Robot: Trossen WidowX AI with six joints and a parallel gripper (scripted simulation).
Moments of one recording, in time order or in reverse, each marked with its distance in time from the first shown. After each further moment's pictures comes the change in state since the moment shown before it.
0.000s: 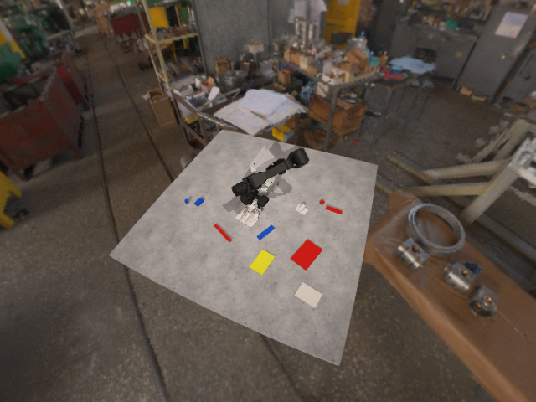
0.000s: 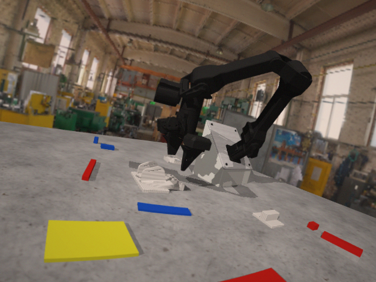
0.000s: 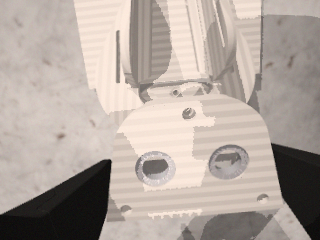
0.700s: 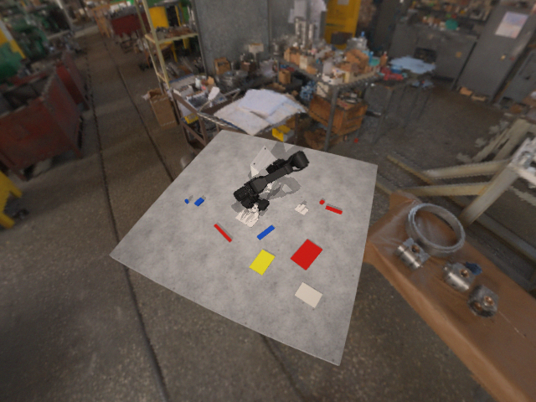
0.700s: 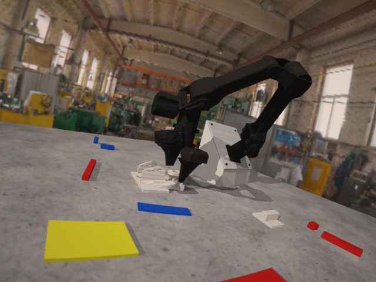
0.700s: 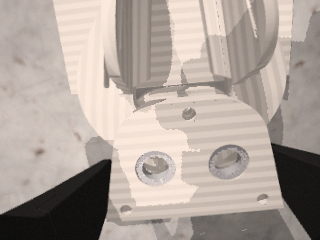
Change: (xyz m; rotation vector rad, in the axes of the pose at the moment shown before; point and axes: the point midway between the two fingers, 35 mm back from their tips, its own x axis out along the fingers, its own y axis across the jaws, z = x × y) arm 0.033 0.001 -0.002 -0.001 0.001 0.004
